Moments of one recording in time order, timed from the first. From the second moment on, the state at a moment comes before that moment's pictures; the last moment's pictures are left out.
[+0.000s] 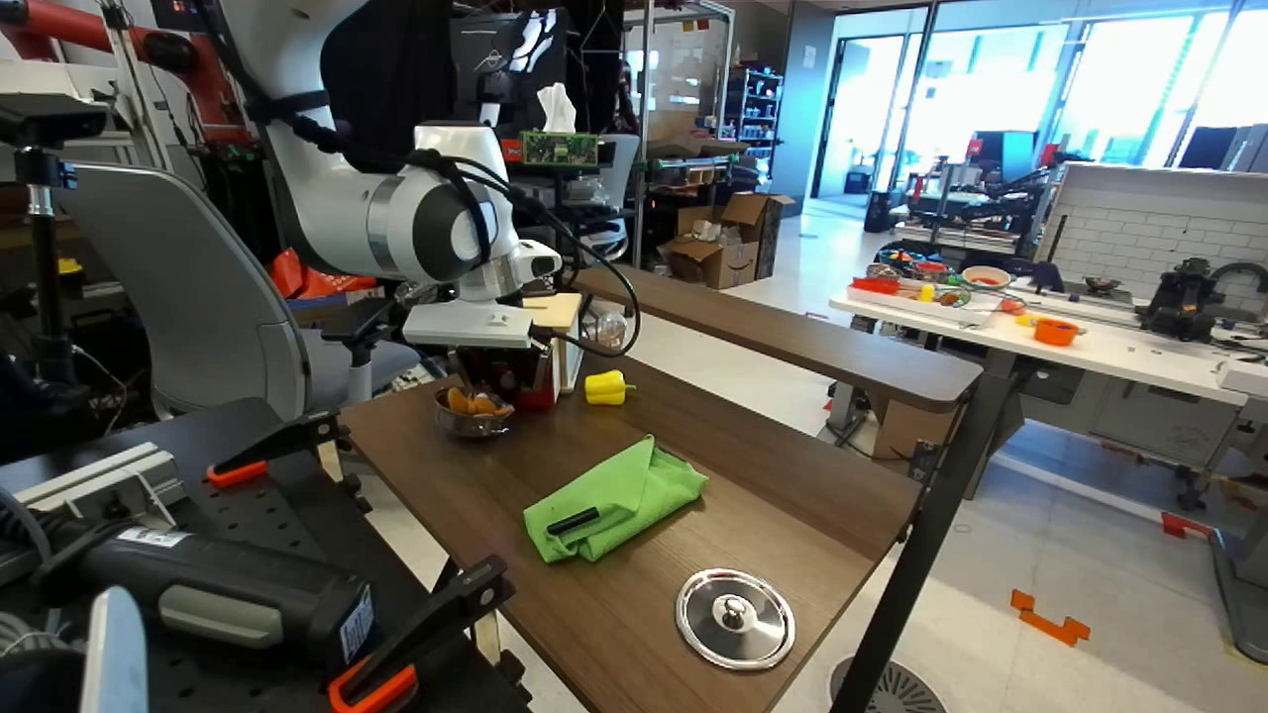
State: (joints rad) arm 0.26 0.81 0.04 -2.03 -0.22 3.04 -0.19
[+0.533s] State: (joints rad) arm 0.27 0.81 0.04 -1.98 -0.22 2.99 -0.18
